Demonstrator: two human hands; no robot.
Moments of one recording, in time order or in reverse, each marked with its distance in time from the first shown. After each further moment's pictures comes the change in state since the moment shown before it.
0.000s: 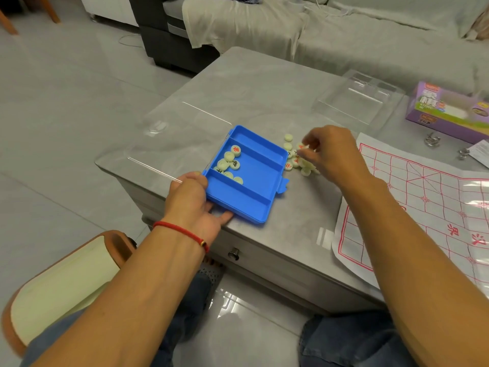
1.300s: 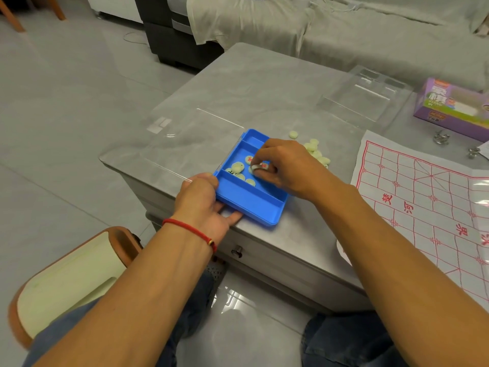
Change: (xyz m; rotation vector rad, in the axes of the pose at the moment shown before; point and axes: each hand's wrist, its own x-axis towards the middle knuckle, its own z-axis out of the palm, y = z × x) left_hand -0.003 -0.004 0.005 0.022 0.005 -0.058; right_hand -0.016 -0.052 0.036 0.123 -0.137 -0.554
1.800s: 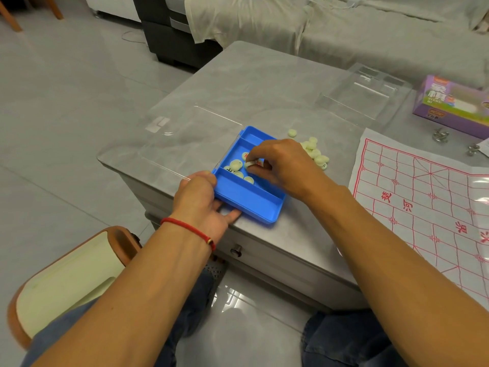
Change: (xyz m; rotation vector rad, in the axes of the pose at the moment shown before) left_hand 0.002 0.000 0.000 0.009 -0.008 0.016; right_hand 0.000 -0.011 0.002 -0.009 0.106 -0.035
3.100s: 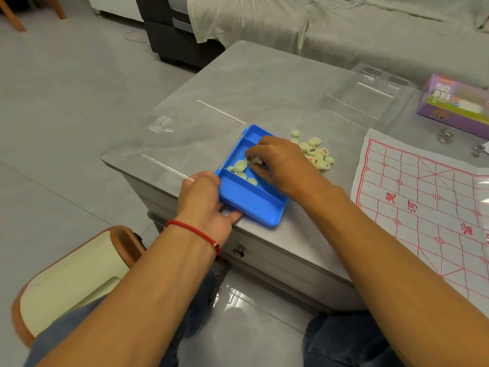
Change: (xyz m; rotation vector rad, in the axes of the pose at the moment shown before) left_hand 0.002 -0.003 -0.001 0.010 0.013 0.039; right_hand 0.007 -0.005 0.010 -0.077 -0.027 0.082
